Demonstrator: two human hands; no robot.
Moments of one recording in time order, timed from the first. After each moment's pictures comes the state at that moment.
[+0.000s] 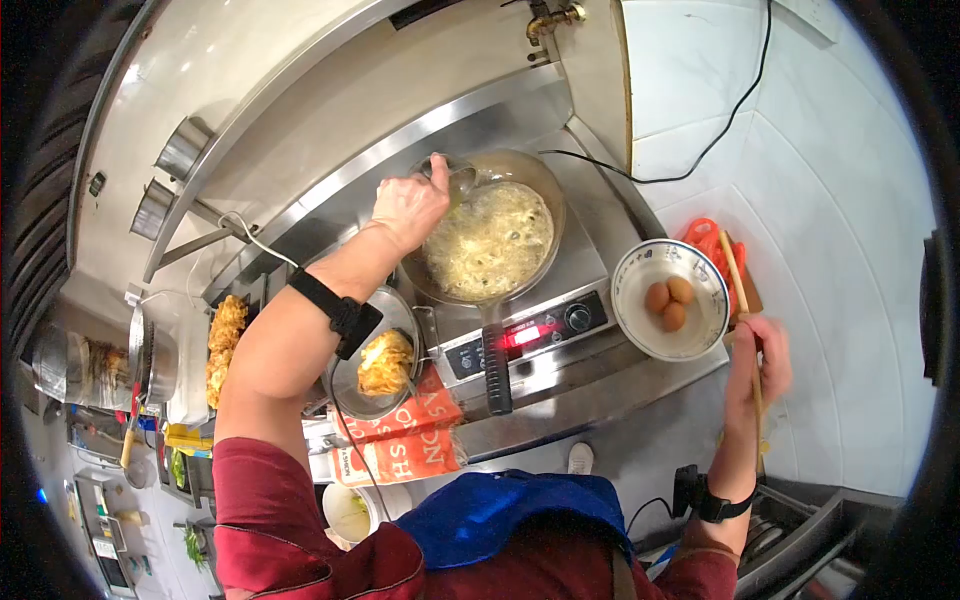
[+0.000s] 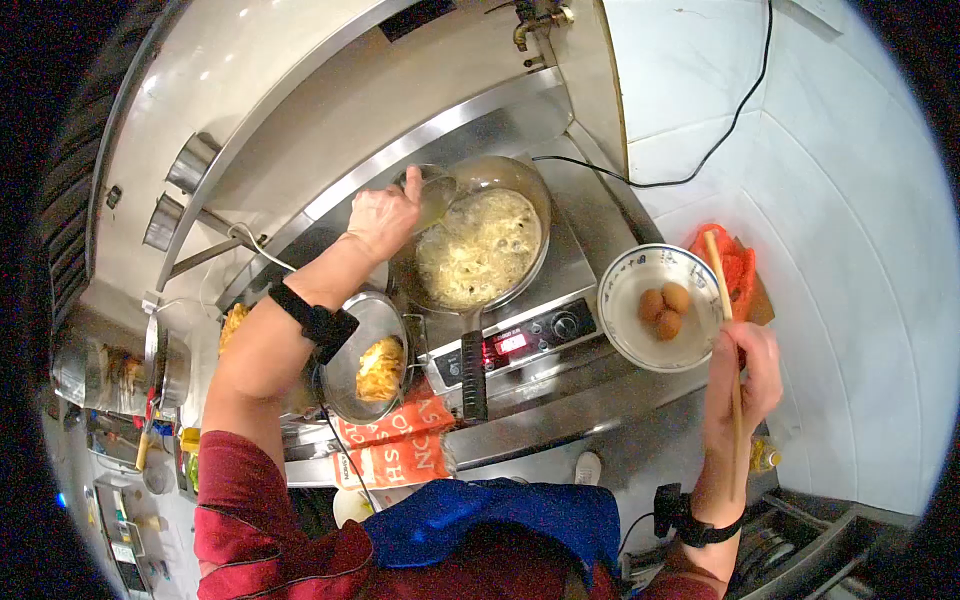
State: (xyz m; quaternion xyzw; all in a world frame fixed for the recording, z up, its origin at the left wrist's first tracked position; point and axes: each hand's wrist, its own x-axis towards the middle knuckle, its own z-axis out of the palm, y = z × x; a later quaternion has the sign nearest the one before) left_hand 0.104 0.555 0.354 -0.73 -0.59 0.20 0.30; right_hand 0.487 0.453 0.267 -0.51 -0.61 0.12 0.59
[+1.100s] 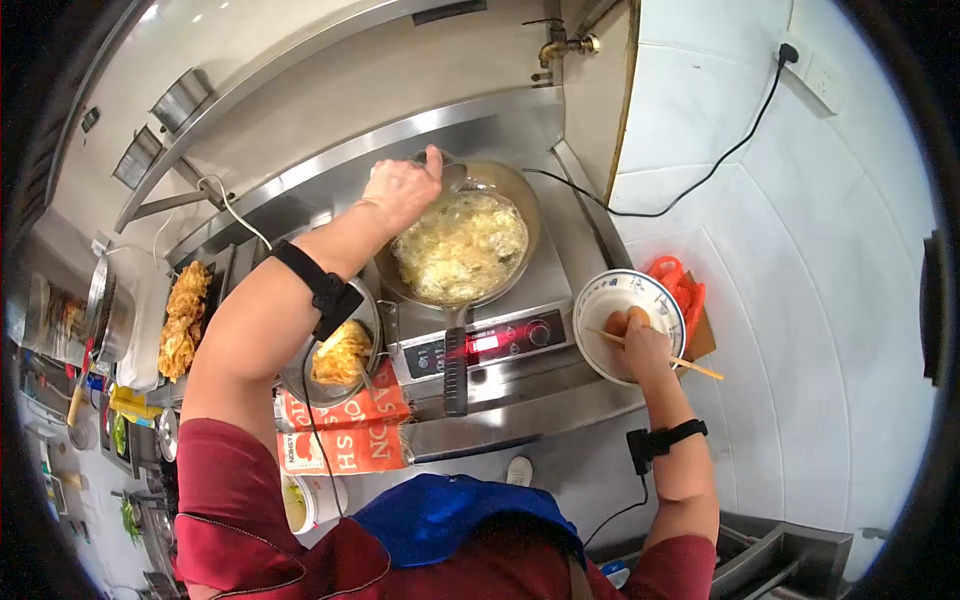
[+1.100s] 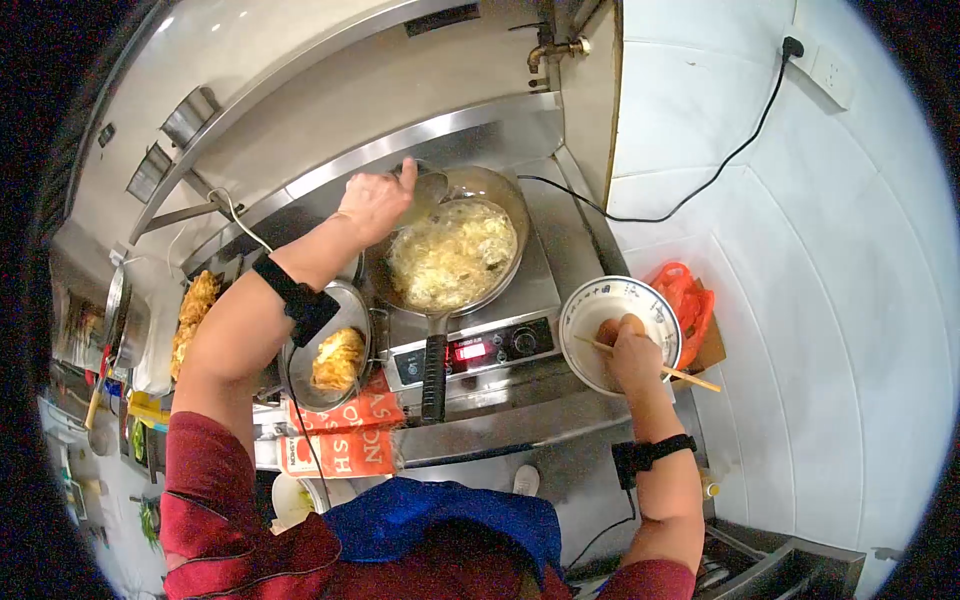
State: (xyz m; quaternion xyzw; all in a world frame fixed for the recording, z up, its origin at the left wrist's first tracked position) left_hand 0.105 0.563 0.360 -0.72 -0.61 0.18 0.29; right_hand 0.464 0.548 0.153 -0.60 -0.79 0.06 -0.03
